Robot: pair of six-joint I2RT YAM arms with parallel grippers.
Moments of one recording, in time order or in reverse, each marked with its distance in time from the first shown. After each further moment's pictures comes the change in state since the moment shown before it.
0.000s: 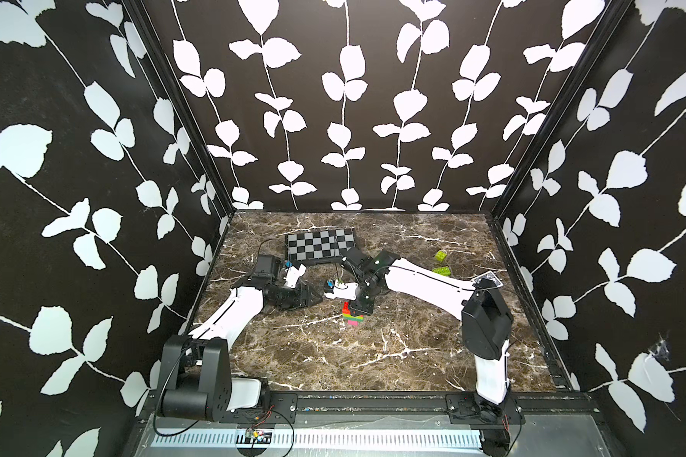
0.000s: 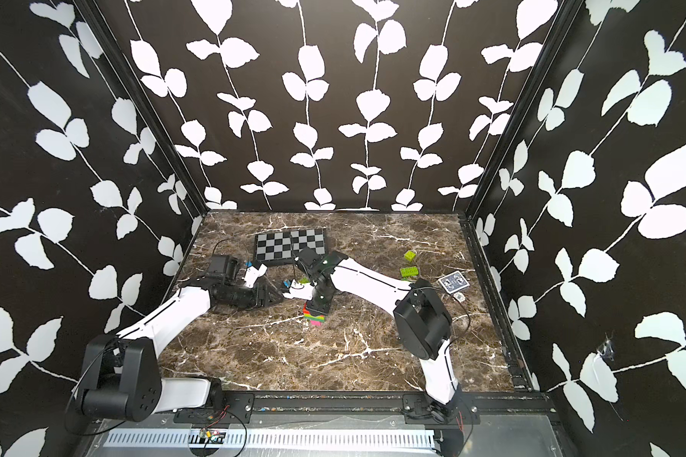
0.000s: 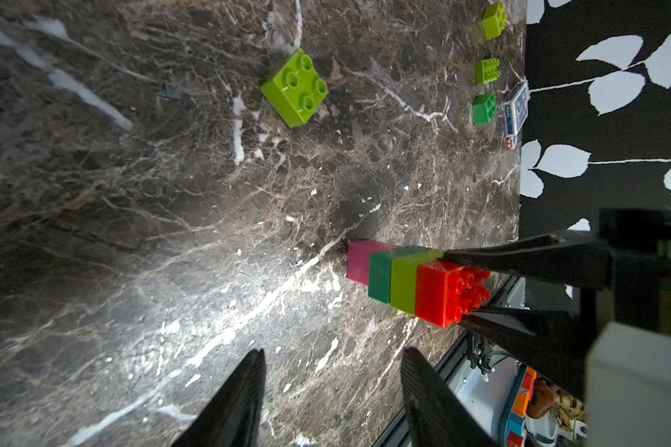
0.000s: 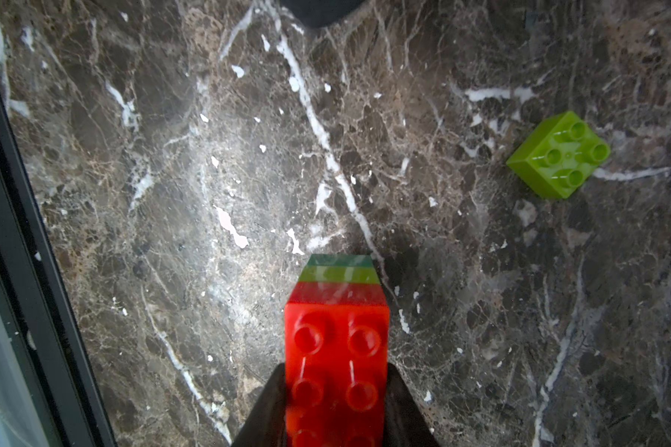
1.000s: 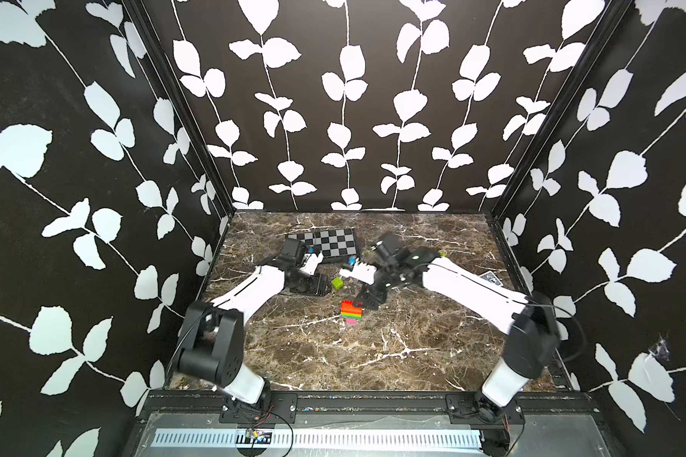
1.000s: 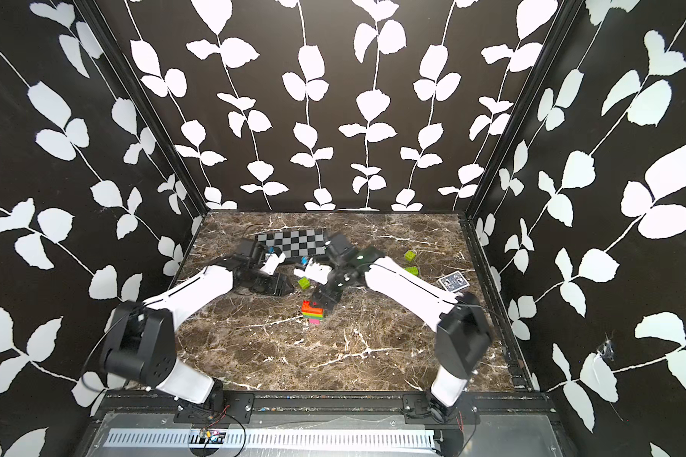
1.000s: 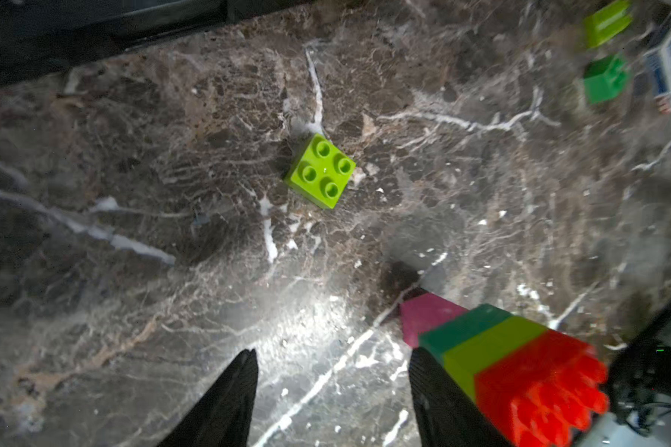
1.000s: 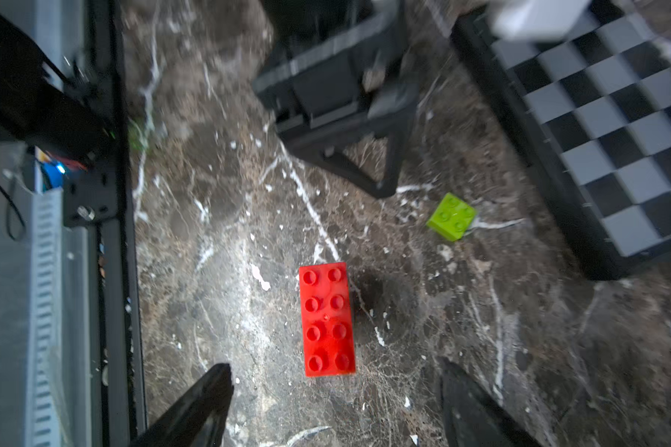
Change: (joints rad) left arm -0.187 0.243 0.244 0.000 -0.335 0.124; right arm -0.153 -0.314 -0.176 0.218 -0.262 0.070
